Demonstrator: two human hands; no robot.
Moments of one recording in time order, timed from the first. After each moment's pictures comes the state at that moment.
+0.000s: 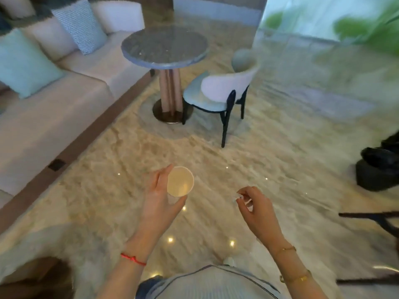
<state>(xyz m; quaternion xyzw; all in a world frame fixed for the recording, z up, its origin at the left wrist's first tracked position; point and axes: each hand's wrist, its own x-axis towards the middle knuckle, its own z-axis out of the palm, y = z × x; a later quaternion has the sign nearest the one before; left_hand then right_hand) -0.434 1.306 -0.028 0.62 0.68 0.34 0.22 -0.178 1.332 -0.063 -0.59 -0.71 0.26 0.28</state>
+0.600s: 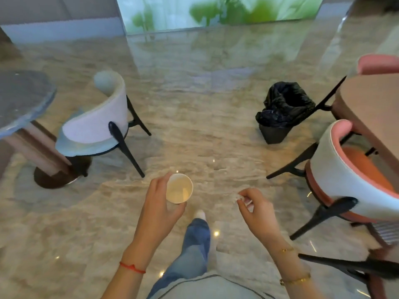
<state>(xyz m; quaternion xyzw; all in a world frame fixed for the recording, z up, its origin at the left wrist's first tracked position) -0.101 1.528 -0.044 0.78 0.47 0.26 0.31 0.131 1.413 -0.076 -0.79 -0.49 0.16 0.35</state>
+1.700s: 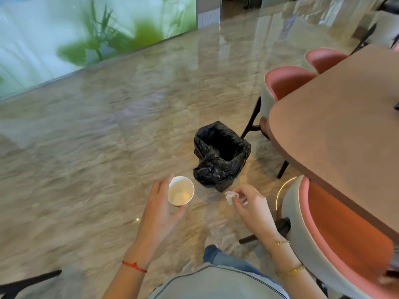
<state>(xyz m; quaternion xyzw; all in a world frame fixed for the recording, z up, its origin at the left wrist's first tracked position) 0.522 1.988 -0.048 0.90 0.22 0.17 0.33 0.664 1.776 -0.071 -0.87 -0.28 0.06 0.39</state>
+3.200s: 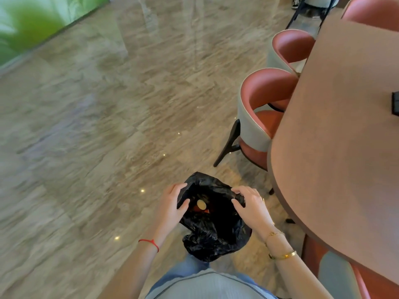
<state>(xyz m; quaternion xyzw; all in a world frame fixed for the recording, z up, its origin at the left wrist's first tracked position) 1.092 2.270 -0.128 0.94 0.03 -0.02 0.34 1.136 2.013 -0.121 -0.94 -0.07 0.13 0.31</state>
